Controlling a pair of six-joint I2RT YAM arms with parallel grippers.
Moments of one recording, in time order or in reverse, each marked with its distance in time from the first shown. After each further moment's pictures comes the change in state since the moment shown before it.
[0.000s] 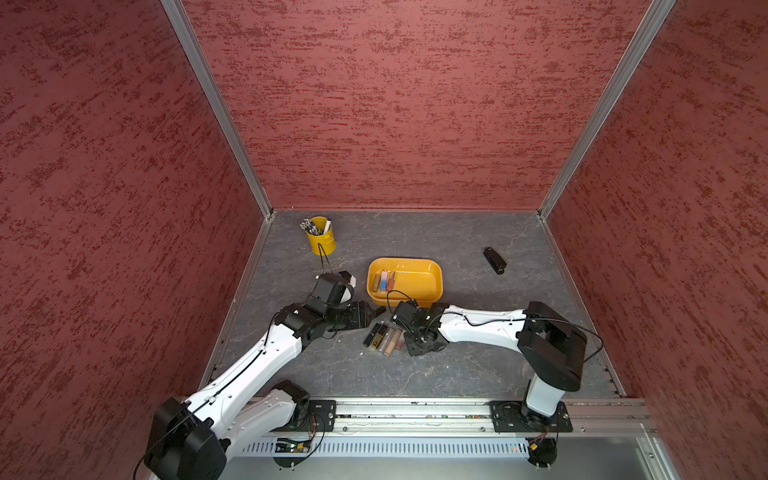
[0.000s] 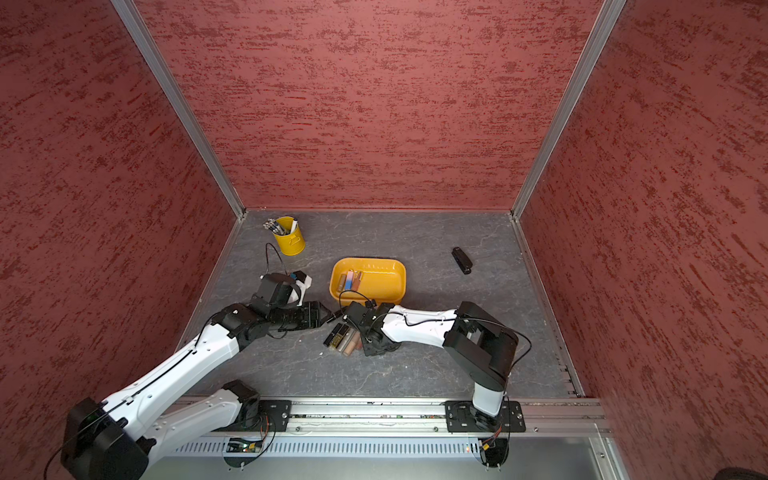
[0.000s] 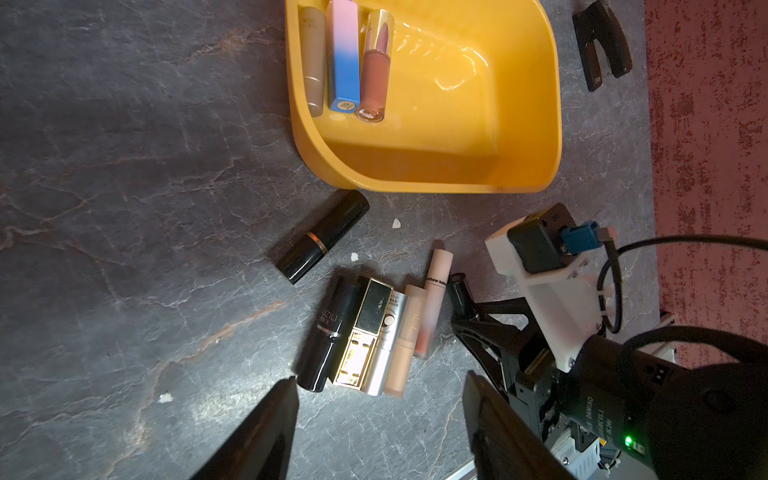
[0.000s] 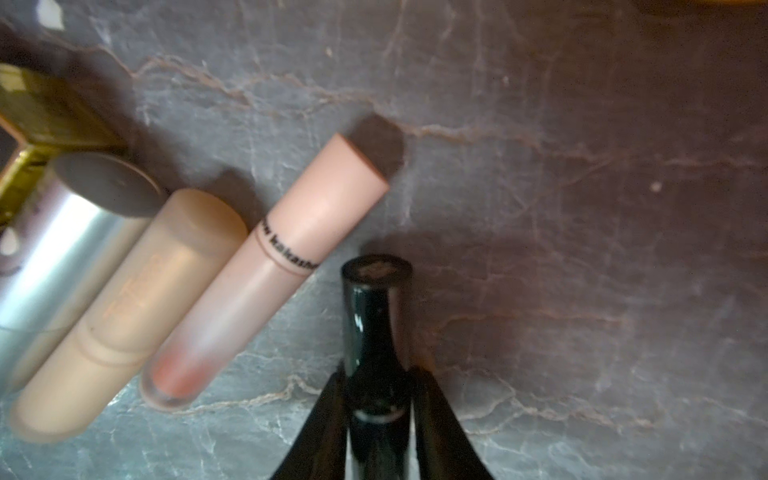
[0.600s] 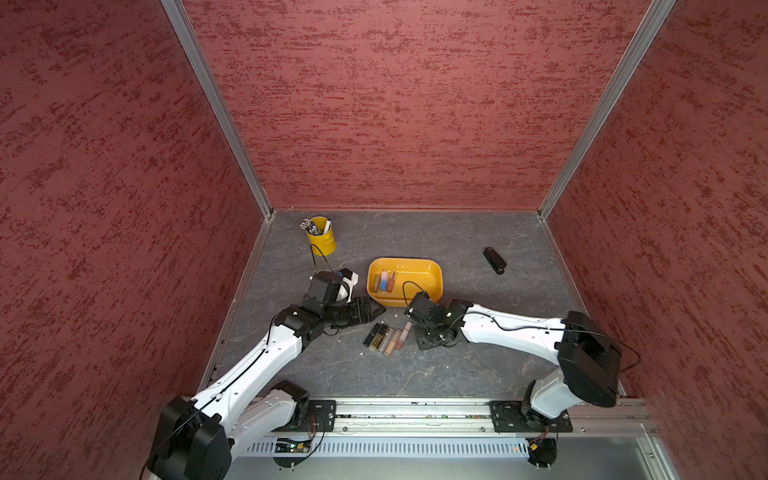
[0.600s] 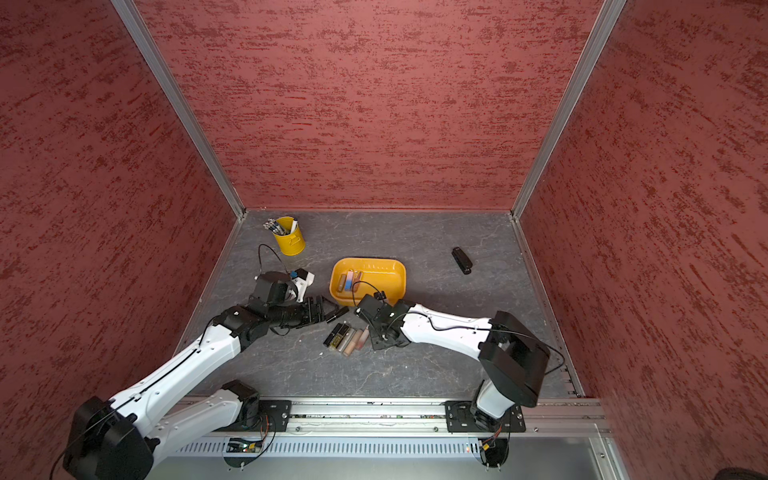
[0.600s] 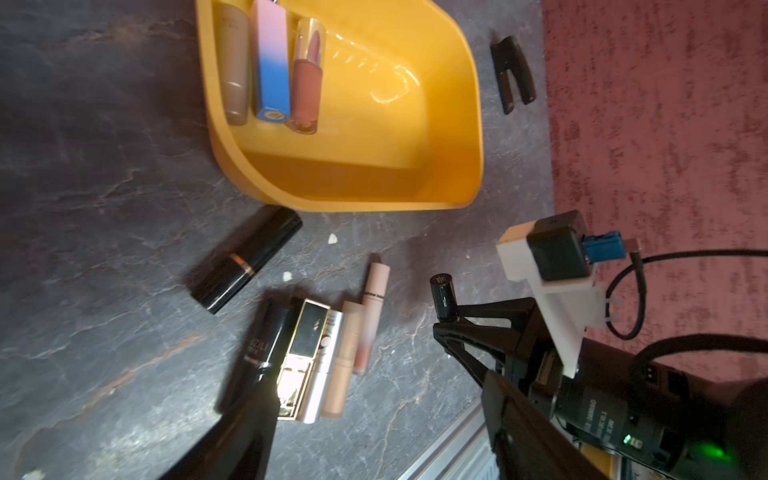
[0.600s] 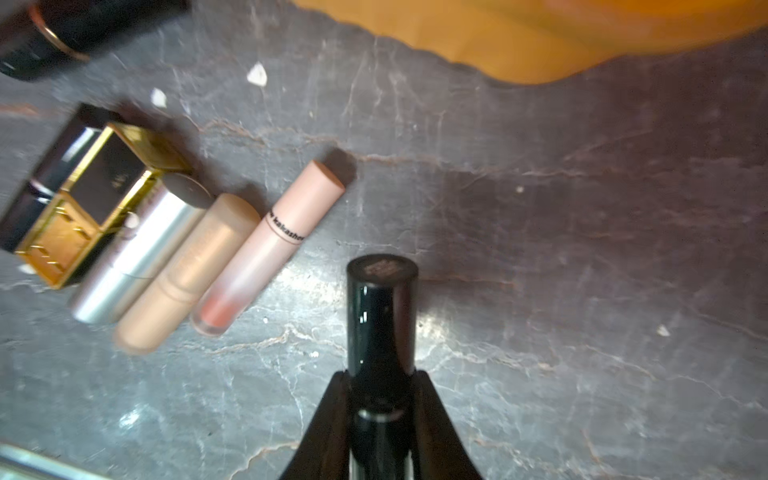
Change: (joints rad) left arm 0.080 0.011 -0.069 0.235 0.249 -0.086; right arm -0.087 -0.253 -0.082 -0.005 -0.008 -0.035
